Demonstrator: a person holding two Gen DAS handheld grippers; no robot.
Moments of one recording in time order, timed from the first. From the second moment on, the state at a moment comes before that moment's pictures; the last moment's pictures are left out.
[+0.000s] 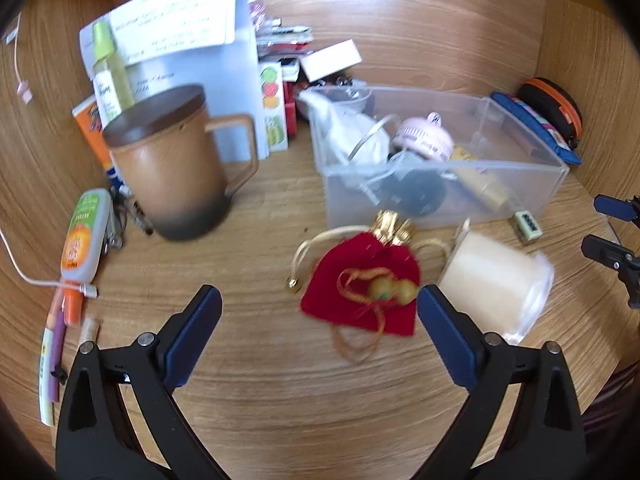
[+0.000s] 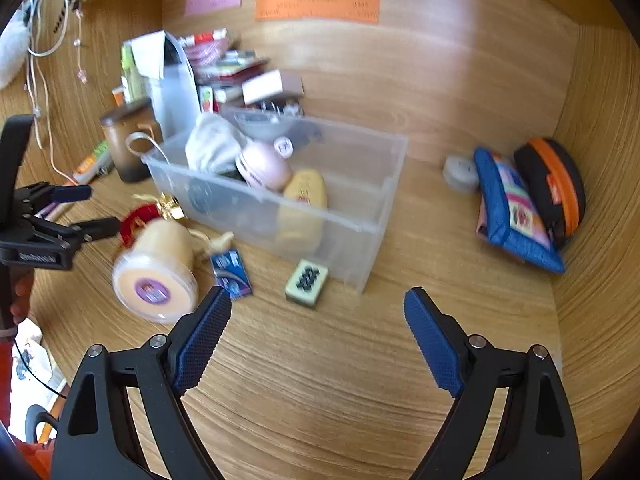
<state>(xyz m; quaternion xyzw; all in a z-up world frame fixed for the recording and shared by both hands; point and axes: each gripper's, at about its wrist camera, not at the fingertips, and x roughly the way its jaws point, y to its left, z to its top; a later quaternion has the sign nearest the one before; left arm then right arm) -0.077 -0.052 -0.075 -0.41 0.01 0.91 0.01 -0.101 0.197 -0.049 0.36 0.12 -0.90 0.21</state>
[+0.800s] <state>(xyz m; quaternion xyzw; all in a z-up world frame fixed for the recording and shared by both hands) -0.099 -0.018 -0.103 -0.44 0.04 0.89 0.12 -0.140 0.184 -0.088 0.42 0.10 -0.88 0.22</state>
